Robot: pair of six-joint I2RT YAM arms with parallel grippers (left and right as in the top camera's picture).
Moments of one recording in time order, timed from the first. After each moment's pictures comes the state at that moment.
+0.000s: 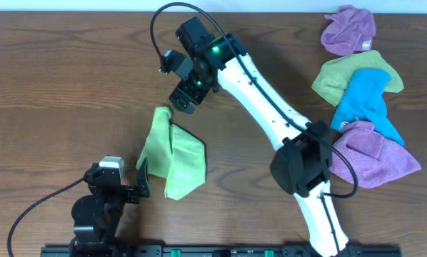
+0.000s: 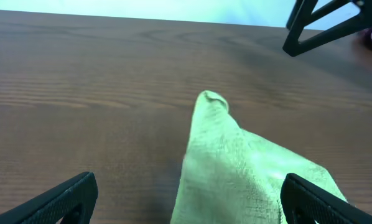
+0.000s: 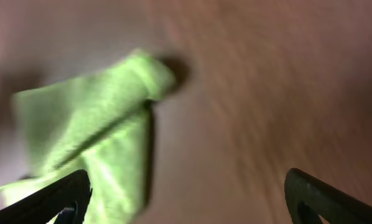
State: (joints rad) left arm -0.01 0.01 0.13 -0.46 0.15 -0.06; right arm 0.63 2.32 2.28 -1.20 -0.21 -0.32
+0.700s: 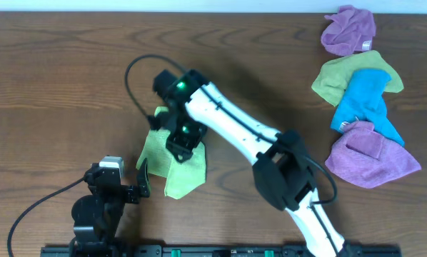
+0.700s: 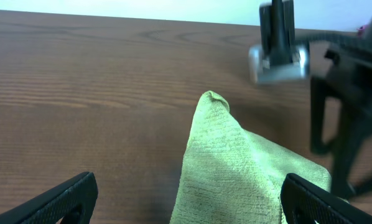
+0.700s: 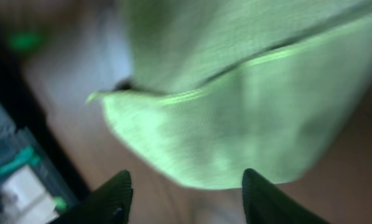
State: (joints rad) left arm -0.01 0.01 0.13 -0.46 0.15 -0.06; right arm 0.83 2.32 2.09 -1.44 -0.33 -0.31
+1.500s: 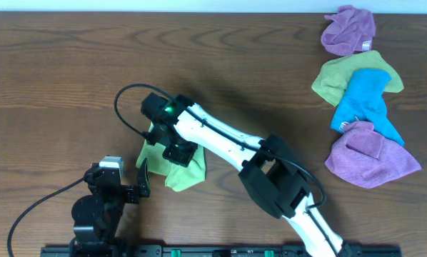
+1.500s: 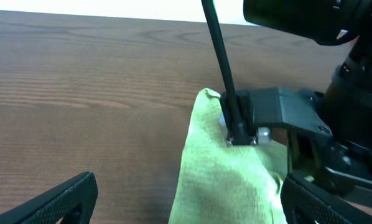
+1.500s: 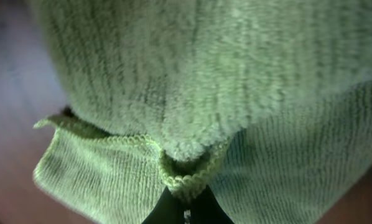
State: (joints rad) left arm -0.01 0.01 0.13 -0.46 0.15 -0.06; right arm 0.90 2.32 1.93 -1.20 -0.09 -0.25
